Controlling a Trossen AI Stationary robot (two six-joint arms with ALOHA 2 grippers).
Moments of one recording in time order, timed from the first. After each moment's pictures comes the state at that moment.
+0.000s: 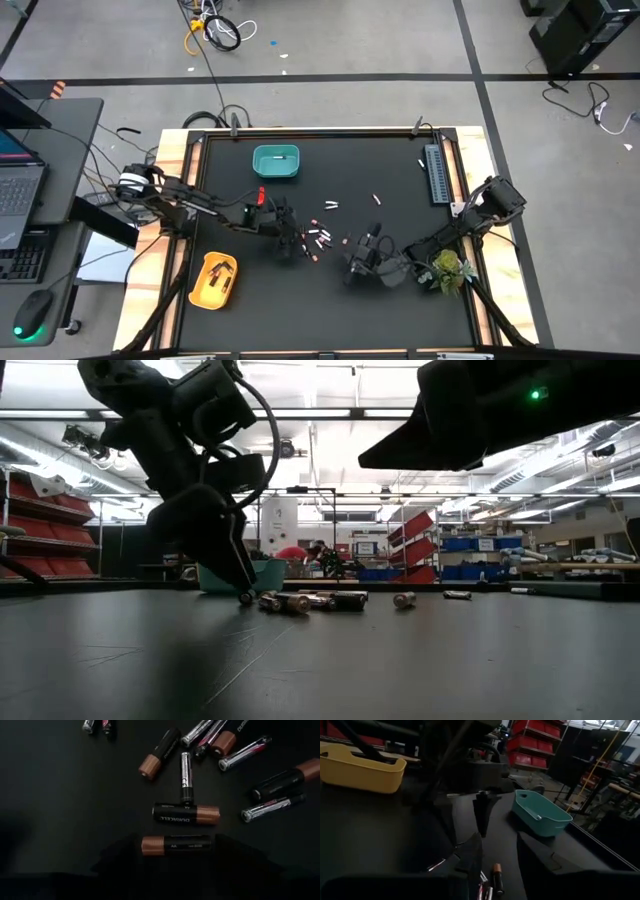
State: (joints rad) left arm -0.10 1.59 0.74 -0.09 -0.23 -0.13; right arm 0.52 1.80 0.73 0.76 1.02 0.00
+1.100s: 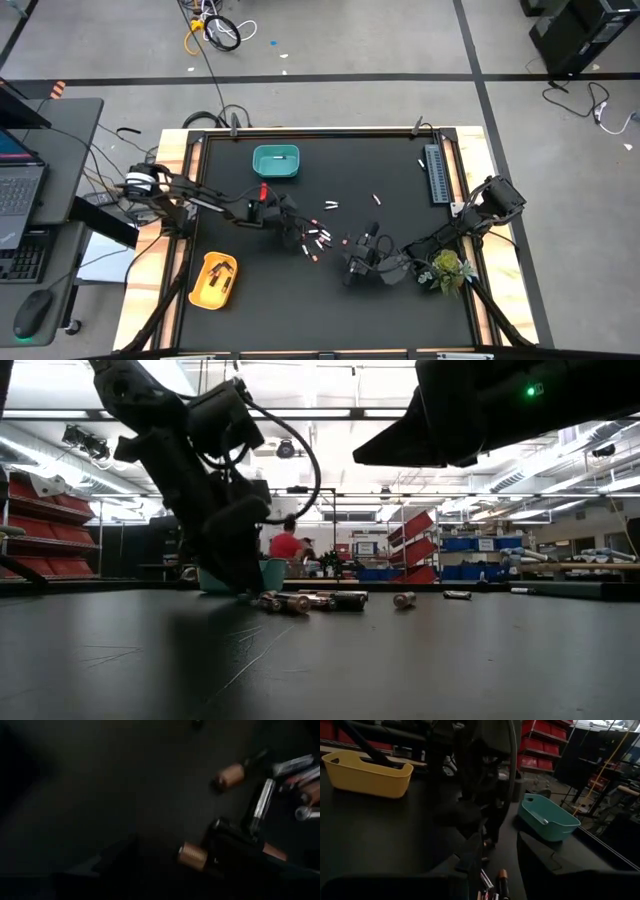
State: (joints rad) left arm -0.05 1.65 0.74 -0.08 -0.30 -0.57; right arm 0.51 1.80 0.73 0.80 0.97 -0.02
